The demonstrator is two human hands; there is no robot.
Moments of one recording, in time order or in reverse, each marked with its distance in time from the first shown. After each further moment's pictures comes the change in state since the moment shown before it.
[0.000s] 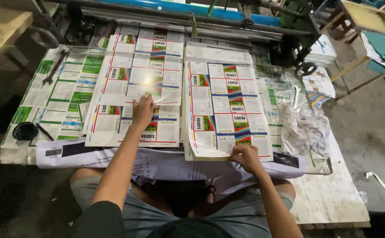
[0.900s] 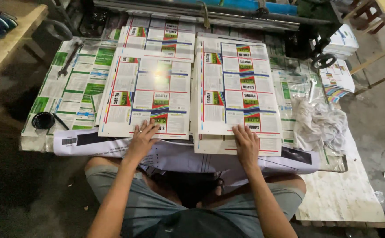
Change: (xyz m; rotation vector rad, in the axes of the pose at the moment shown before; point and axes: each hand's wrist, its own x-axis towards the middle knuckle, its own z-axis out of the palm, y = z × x) left_hand -0.155 0.016 -0.075 0.161 -0.214 0.164; right_hand 0.013 -0.018 0.059 -0.285 0.447 -0.029
